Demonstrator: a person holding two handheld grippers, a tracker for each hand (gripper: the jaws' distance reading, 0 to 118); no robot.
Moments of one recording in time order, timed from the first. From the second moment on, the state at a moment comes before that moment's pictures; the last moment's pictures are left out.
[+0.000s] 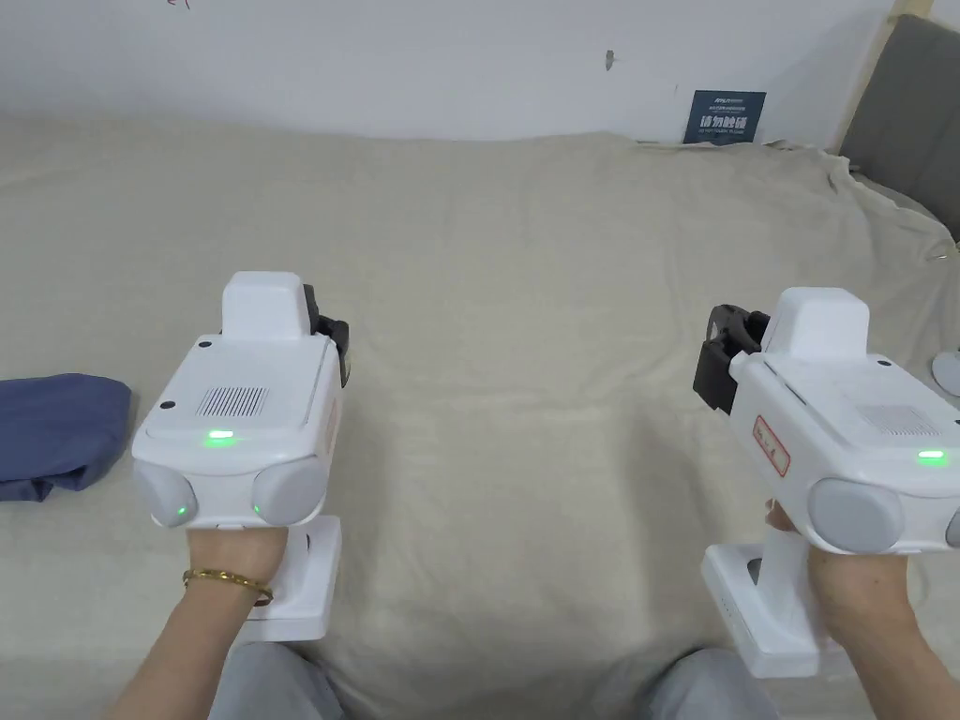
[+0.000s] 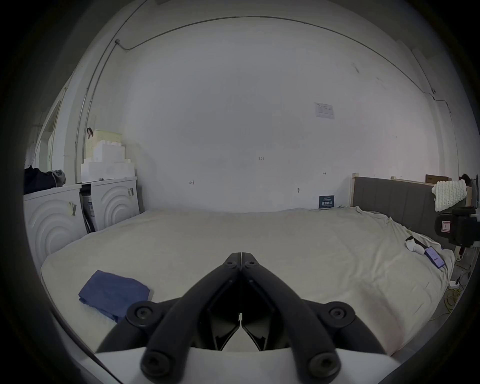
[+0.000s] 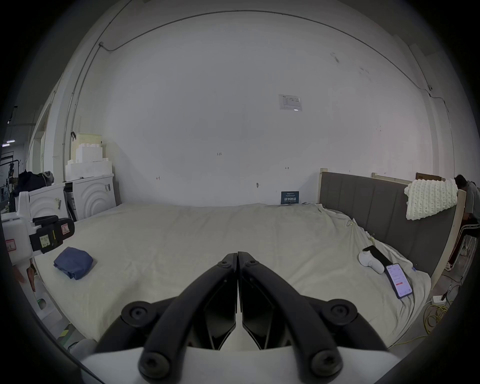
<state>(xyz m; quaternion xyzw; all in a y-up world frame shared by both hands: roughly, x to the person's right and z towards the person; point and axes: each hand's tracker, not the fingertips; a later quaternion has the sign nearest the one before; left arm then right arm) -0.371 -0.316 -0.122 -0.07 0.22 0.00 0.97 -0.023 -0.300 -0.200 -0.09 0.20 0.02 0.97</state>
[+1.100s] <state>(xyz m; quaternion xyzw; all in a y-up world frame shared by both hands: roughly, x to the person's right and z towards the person) -0.355 -0.341 -0.110 -0.09 0.20 -0.01 0.97 -0.022 -0.315 -0.187 -0.10 0.20 0.03 0.97</state>
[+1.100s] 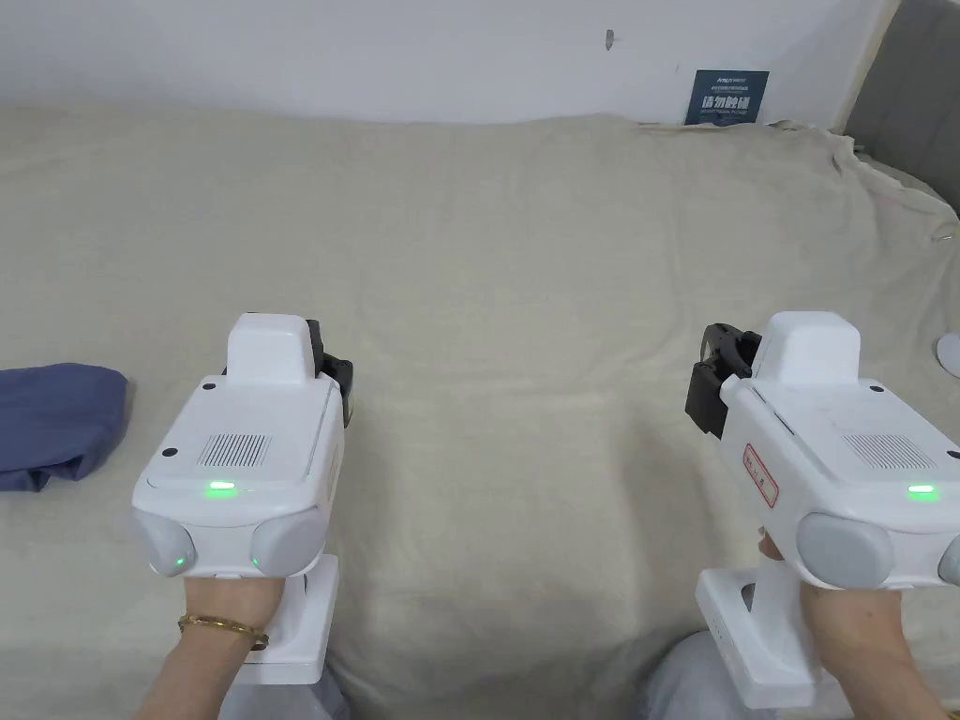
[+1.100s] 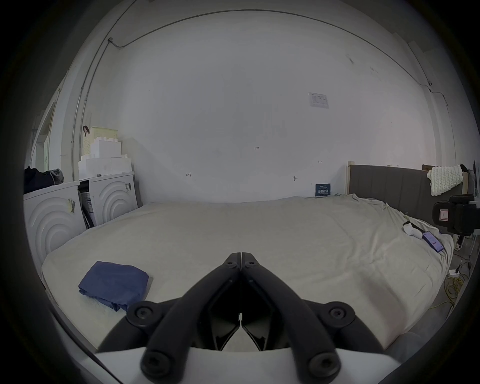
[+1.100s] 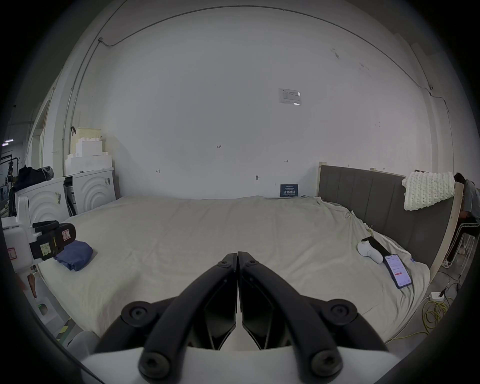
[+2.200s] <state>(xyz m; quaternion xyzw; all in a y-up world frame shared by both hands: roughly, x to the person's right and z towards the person) -0.352 -0.337 -0.112 -0.09 0.21 -0.02 0.97 -0.021 -0.313 -0.185 -0.10 0.20 0.03 0.97</state>
